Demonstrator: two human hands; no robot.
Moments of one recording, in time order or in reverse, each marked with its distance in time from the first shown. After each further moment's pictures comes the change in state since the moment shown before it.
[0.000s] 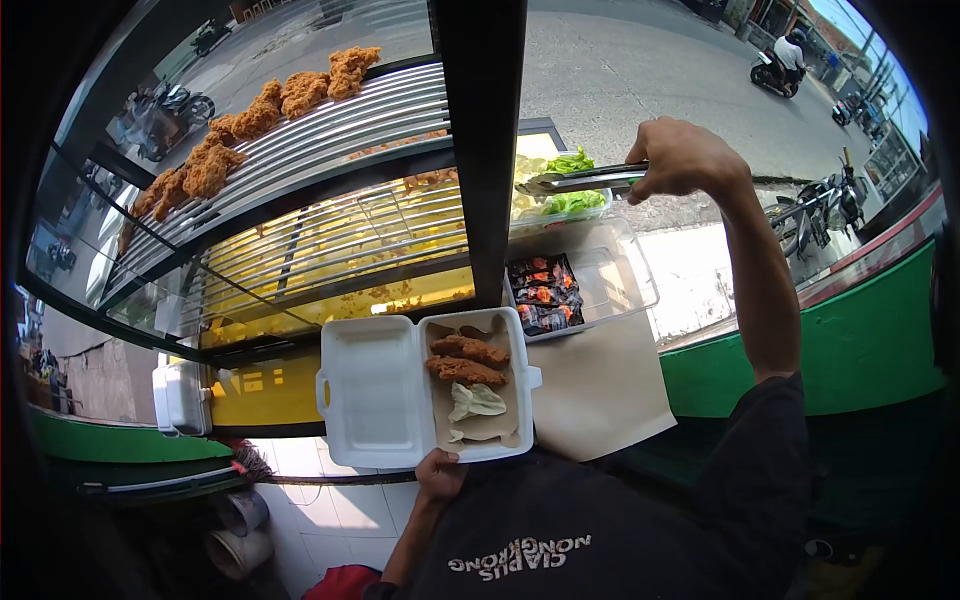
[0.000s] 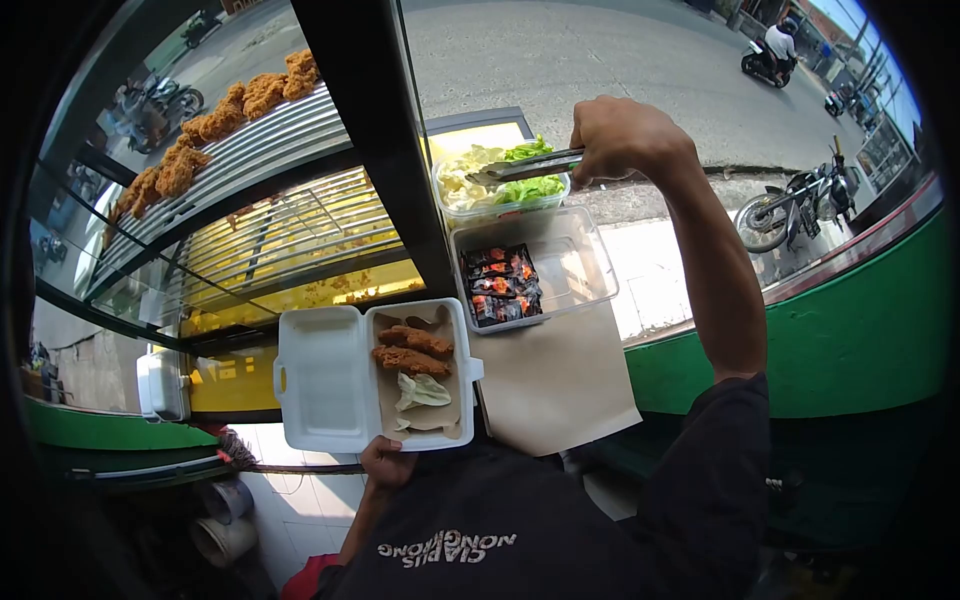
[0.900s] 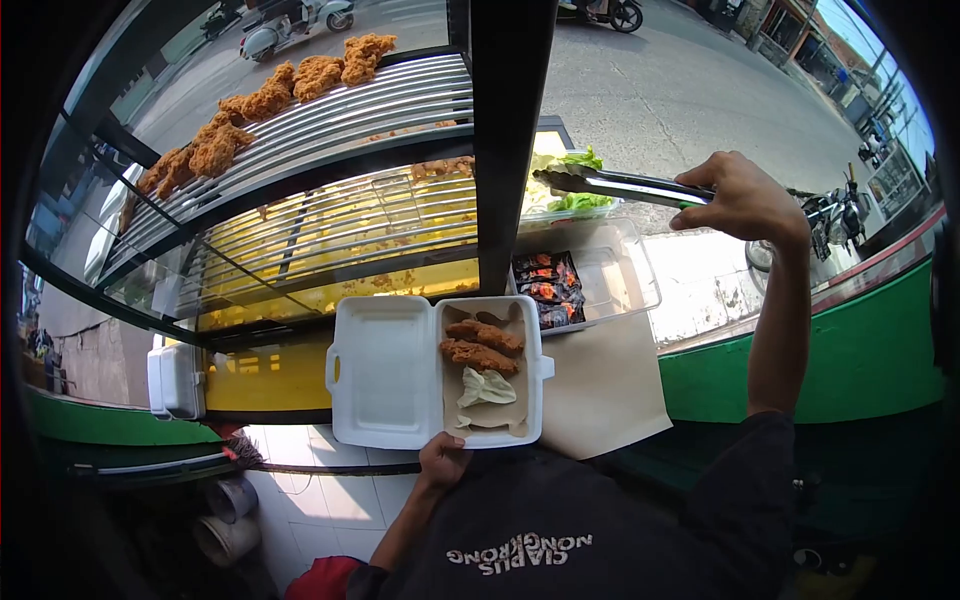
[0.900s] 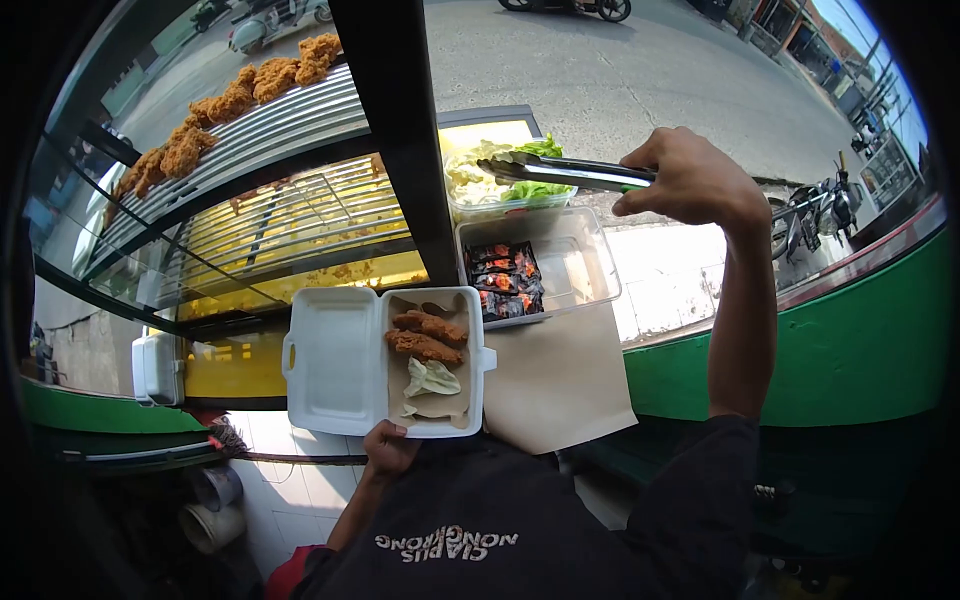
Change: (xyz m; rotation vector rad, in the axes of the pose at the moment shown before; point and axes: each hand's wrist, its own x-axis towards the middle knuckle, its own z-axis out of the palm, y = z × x) left_hand 0.000 0.068 0.073 -0.358 0.045 -0.360; right_hand -0.051 0.023 0.003 0.169 0.017 0.032
